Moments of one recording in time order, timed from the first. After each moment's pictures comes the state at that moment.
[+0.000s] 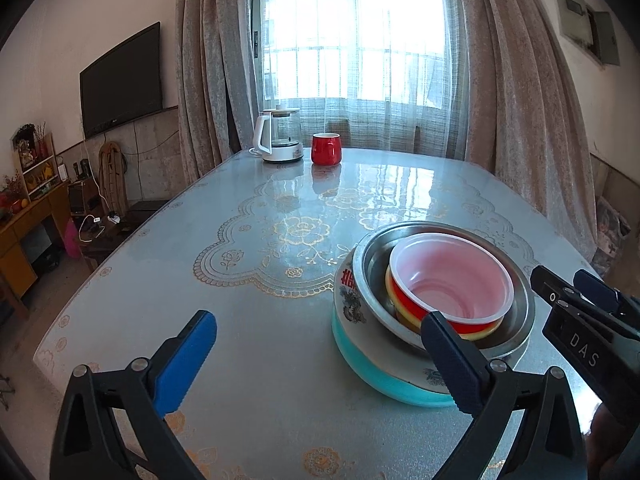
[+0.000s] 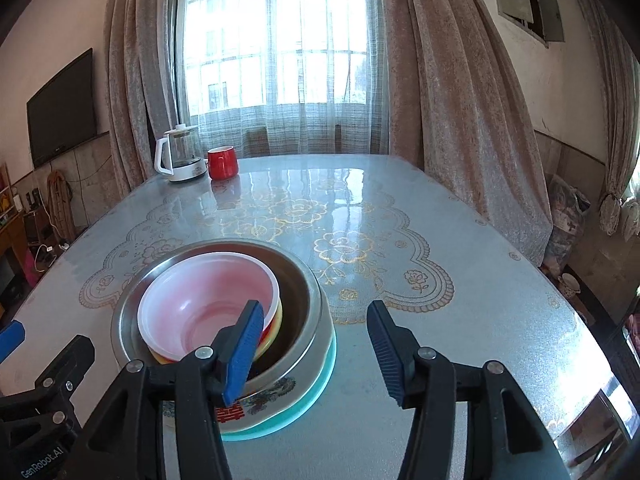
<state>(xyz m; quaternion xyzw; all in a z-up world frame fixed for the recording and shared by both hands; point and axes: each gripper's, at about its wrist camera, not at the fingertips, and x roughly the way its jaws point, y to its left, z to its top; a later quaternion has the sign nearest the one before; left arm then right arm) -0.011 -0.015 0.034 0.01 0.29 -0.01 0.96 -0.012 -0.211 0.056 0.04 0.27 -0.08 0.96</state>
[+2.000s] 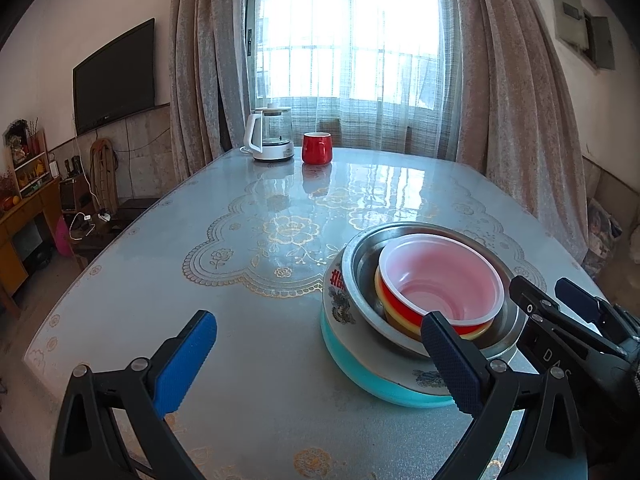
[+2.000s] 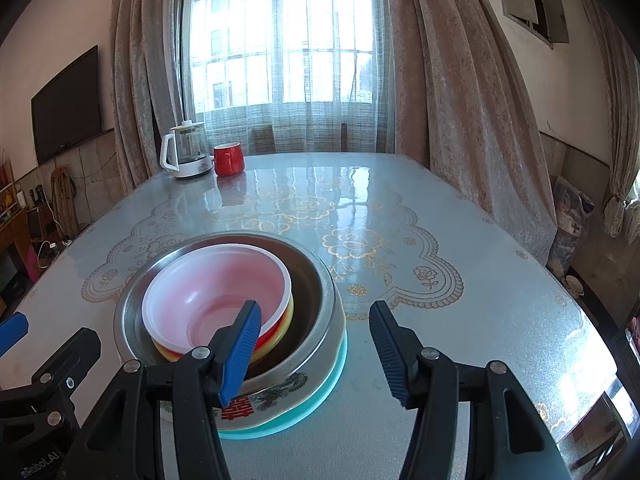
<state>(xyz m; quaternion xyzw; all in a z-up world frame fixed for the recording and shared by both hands) -0.013 -0.017 0.036 0.00 0.29 -0.03 0.96 -0.012 -0.205 0.049 0.03 0.27 -0.08 0.96</state>
